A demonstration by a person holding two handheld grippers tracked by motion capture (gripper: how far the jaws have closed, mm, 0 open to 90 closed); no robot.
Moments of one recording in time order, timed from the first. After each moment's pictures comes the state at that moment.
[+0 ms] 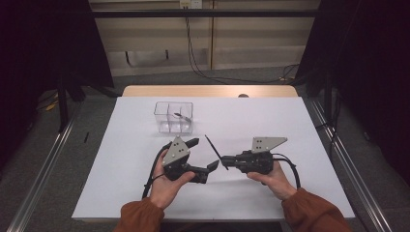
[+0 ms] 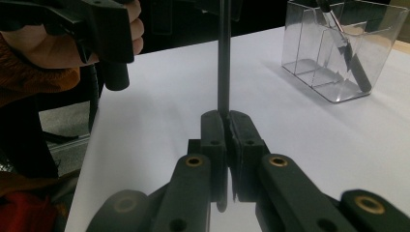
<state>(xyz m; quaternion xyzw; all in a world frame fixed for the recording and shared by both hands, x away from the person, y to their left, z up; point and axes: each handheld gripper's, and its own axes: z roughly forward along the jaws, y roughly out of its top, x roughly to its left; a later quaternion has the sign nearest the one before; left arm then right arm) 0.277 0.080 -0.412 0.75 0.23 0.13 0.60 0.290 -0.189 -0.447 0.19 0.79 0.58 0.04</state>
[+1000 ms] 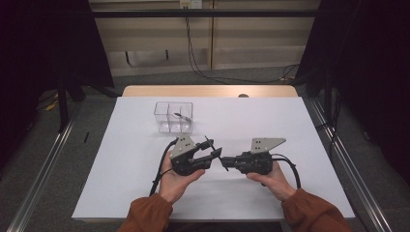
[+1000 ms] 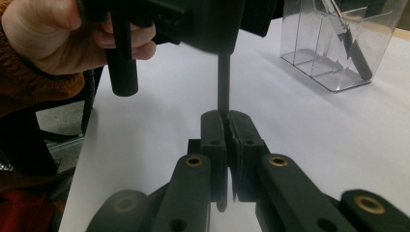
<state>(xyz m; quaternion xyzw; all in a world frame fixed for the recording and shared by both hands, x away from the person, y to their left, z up) 0.290 0.068 -0.421 0.74 0.25 0.12 0.61 0.291 -0.188 -0.455 0.20 0.79 0.57 0.04</state>
